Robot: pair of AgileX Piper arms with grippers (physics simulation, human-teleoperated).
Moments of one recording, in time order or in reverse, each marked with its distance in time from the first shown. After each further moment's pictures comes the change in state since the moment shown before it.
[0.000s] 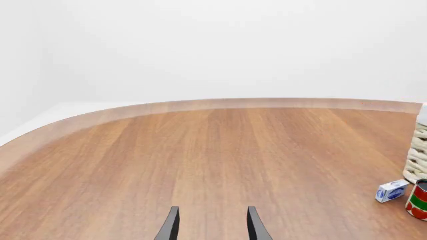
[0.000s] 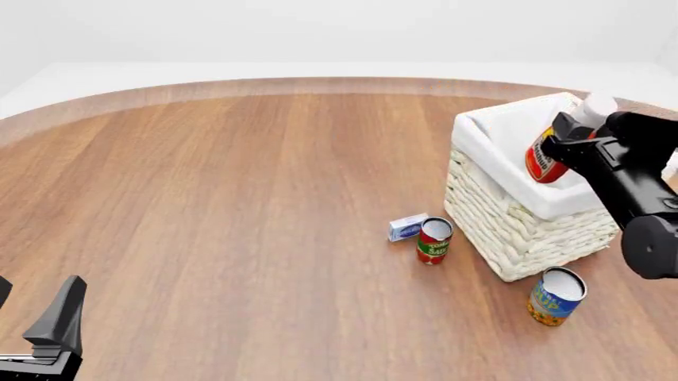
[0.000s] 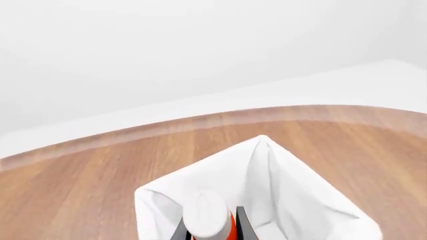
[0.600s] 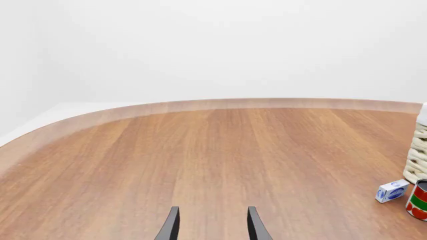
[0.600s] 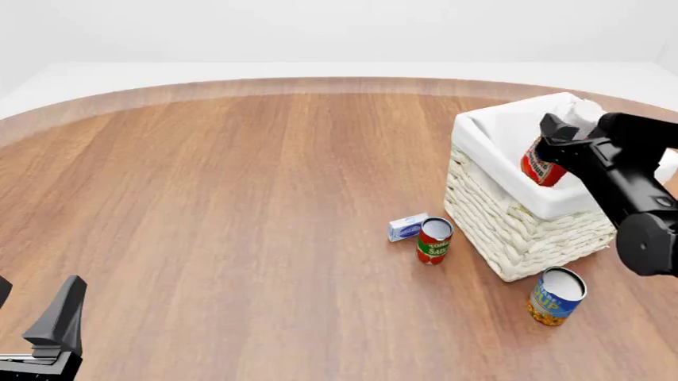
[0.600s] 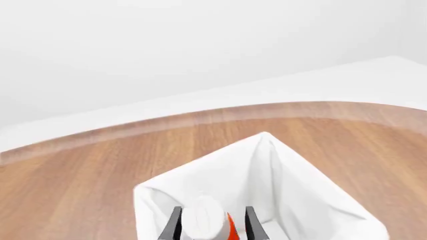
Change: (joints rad) left arm 0.000 0.000 0.000 0.000 0.000; right arm 0.007 0.025 -0.012 0.006 -0.008
